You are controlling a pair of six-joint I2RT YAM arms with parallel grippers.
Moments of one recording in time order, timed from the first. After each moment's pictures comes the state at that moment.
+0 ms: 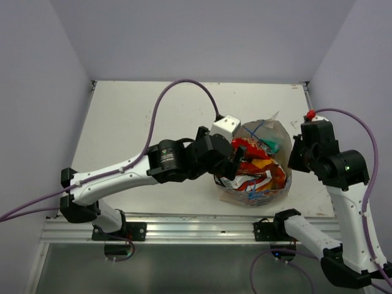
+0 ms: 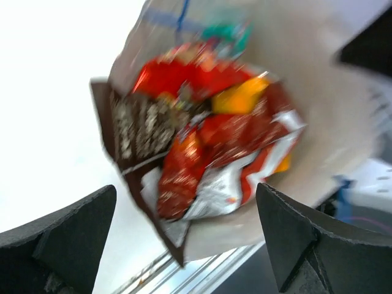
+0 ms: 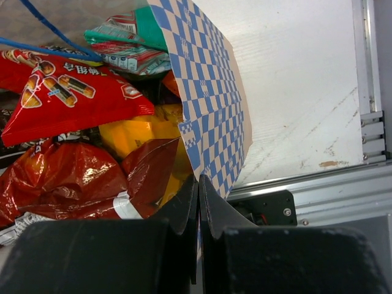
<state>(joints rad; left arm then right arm) -1.33 1.56 1.87 -0.88 -0.47 -0.51 0.26 0.93 1.45 -1.44 0.28 0.43</state>
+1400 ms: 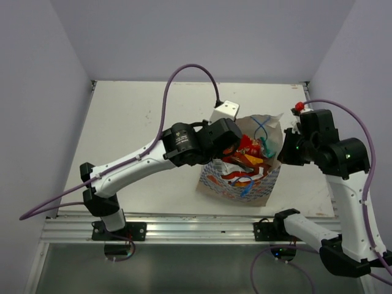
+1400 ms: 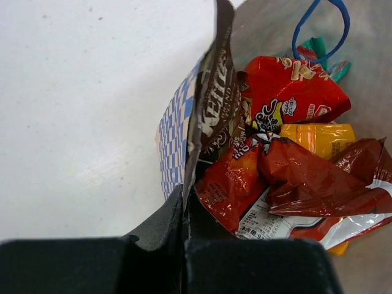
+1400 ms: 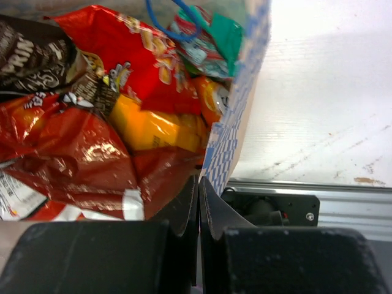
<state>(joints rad) -1.24 1.74 2.06 -1.16 -0.60 -0.59 0.27 1.01 1.55 -1.47 0.06 0.35</state>
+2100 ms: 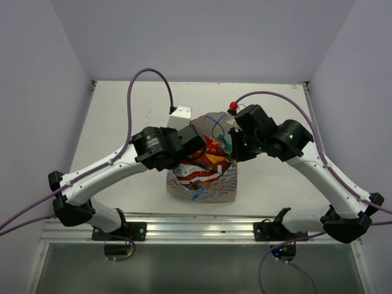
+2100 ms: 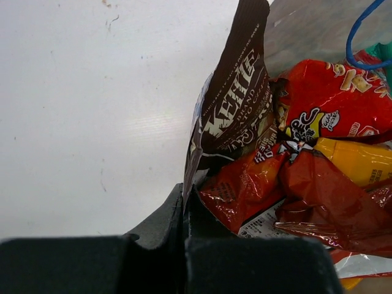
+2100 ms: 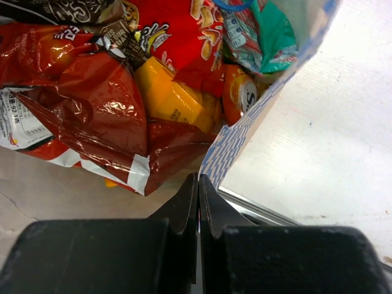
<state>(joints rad) -1.12 1.48 1.72 -1.36 -0.77 -0.79 0.80 1.27 1.60 -1.27 0.11 0.45</state>
